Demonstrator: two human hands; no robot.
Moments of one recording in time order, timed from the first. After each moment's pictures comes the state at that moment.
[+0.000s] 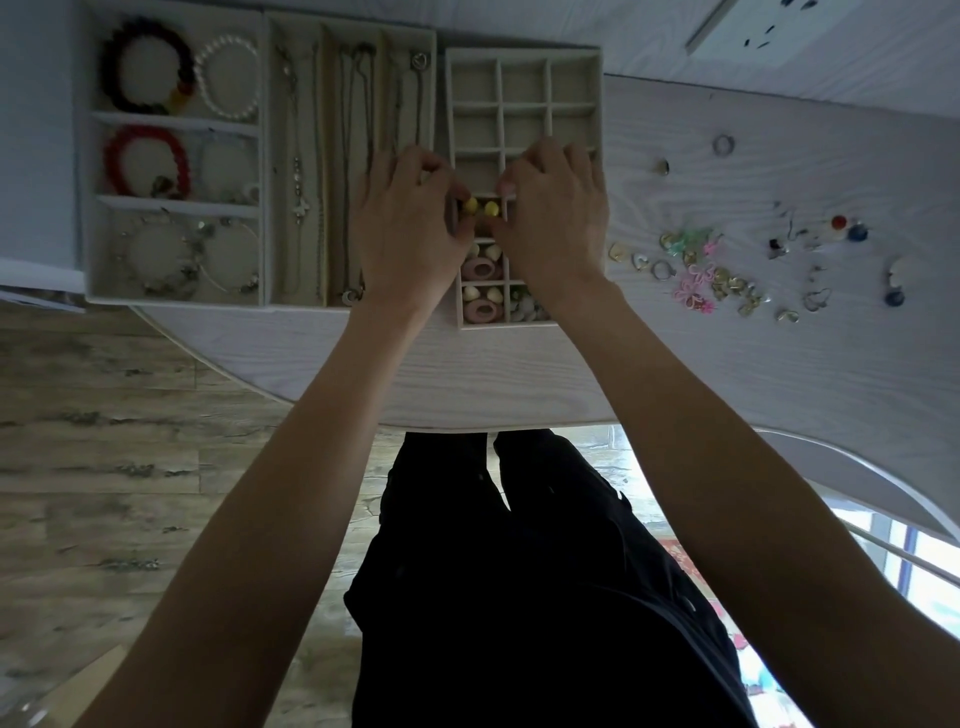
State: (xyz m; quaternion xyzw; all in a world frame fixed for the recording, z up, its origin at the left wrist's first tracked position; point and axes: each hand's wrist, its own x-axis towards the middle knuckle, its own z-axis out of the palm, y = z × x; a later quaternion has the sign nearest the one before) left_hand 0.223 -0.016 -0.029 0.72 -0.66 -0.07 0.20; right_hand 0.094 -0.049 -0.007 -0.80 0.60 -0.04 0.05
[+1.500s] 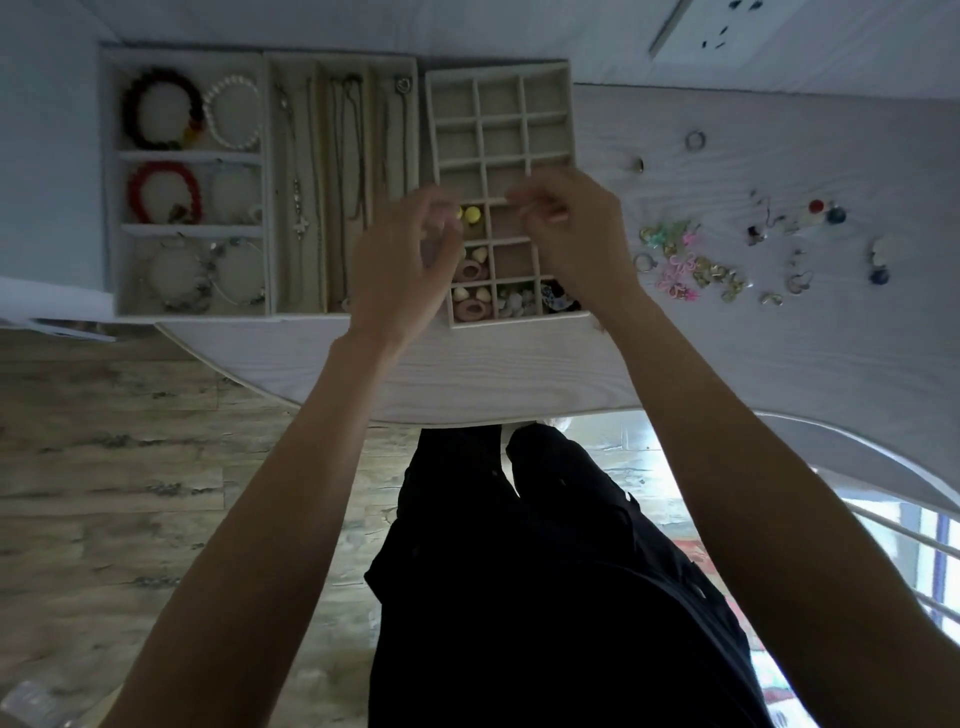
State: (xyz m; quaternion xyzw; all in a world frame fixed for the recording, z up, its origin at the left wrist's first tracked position) left_hand 0.219 0.013 0.010 0.67 -0.62 -0.26 0.32; right_hand 0.053 -0.036 0.017 -0.68 0.59 -0.25 0.36
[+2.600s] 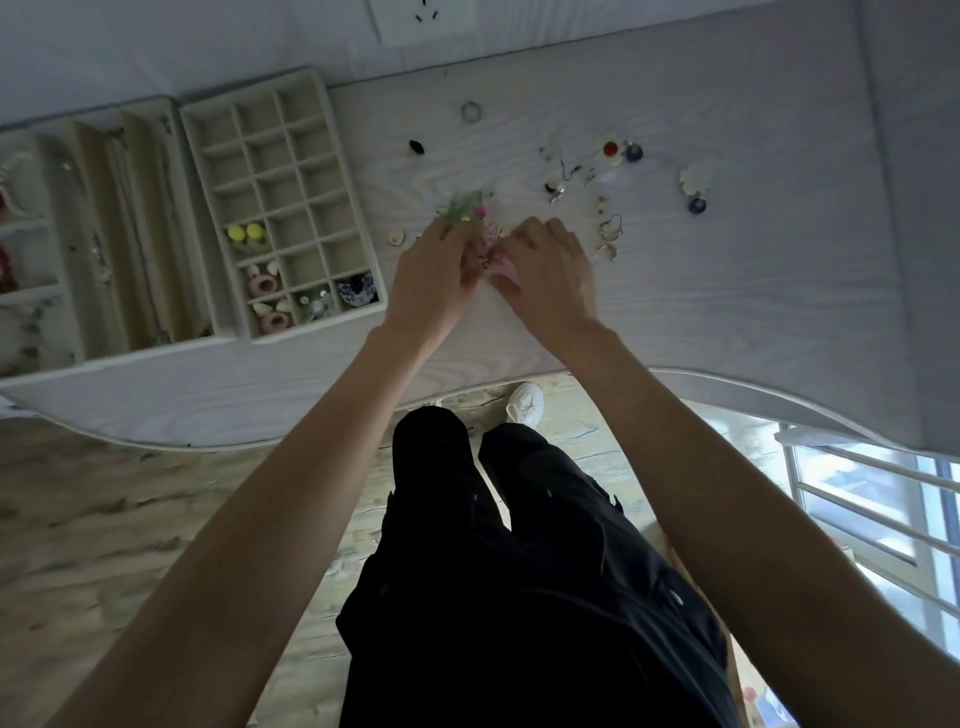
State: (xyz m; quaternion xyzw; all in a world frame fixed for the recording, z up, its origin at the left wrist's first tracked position) left_hand 0.011 0.001 -0.021 0.61 -0.73 -0.26 0.14; right_hand -0.128 0.010 -0.023 -0.76 0.62 -0.09 0.16
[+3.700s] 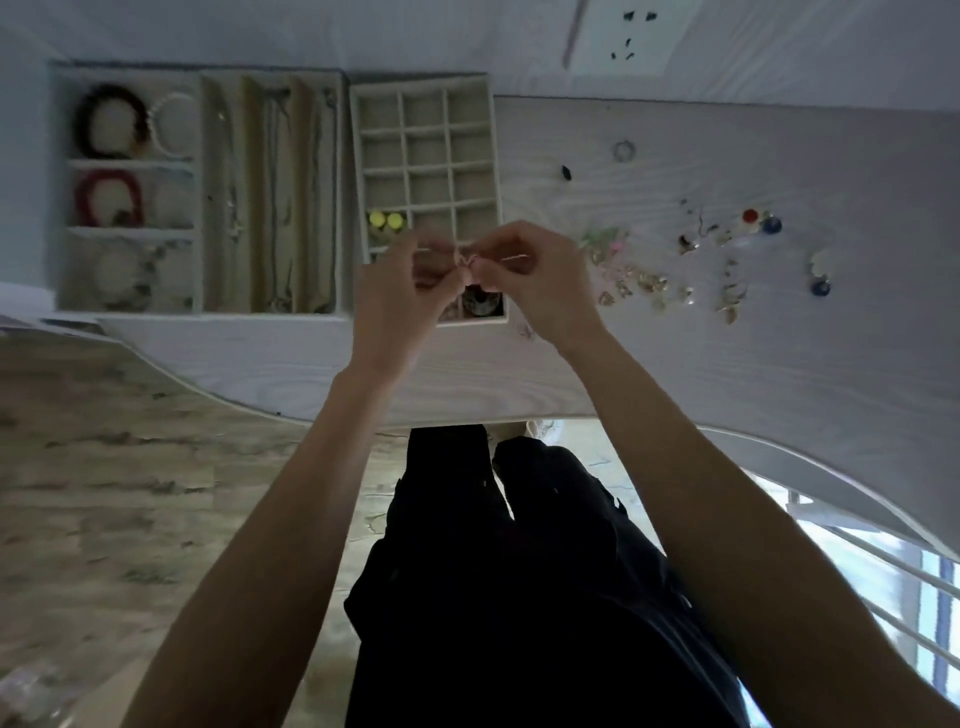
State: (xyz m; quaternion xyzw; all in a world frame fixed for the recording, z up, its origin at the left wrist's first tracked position) left_hand 0.134 0.029 0.026 0.70 -0.46 -0.42 0.35; right_hand -0.011 -0.014 0.011 -0.53 0.55 -0.29 0.57
